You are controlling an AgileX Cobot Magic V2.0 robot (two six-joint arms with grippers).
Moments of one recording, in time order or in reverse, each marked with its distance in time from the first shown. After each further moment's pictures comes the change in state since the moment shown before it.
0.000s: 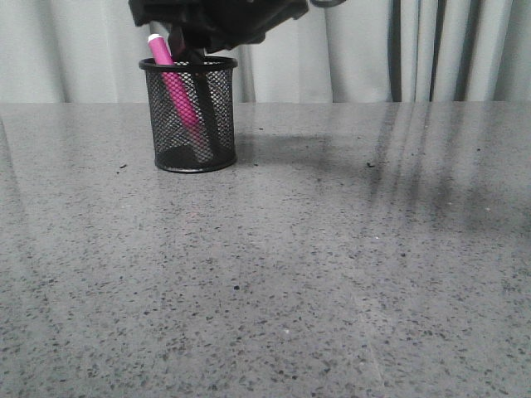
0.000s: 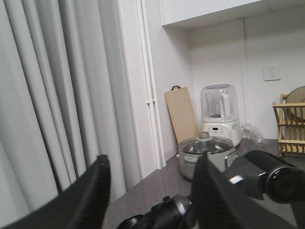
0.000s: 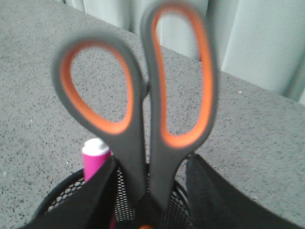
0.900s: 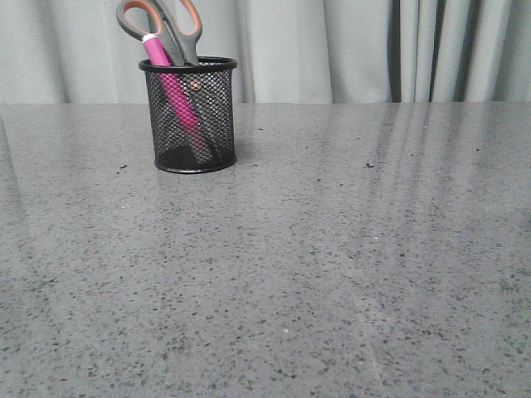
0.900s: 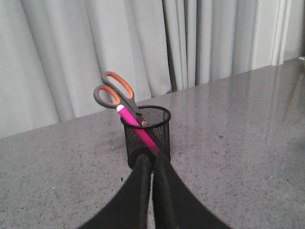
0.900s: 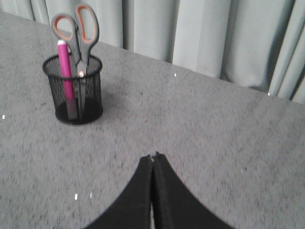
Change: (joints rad) left arm 0.234 -0.433 0.779 0.341 -0.171 -0.265; right arm 0.004 -1.245 0.876 -0.006 0.300 -0.057
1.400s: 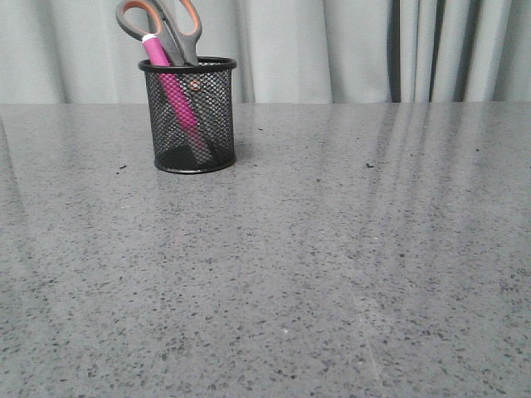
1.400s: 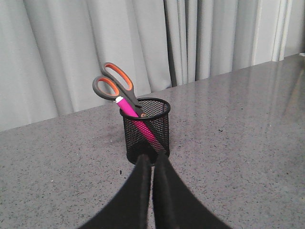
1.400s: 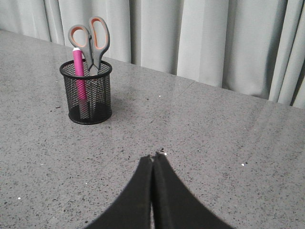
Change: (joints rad) left arm 0.002 -0.024 0.024 0.000 0.002 -0.002; right arm 0.030 -0.260 0.154 0.000 0.000 -0.001
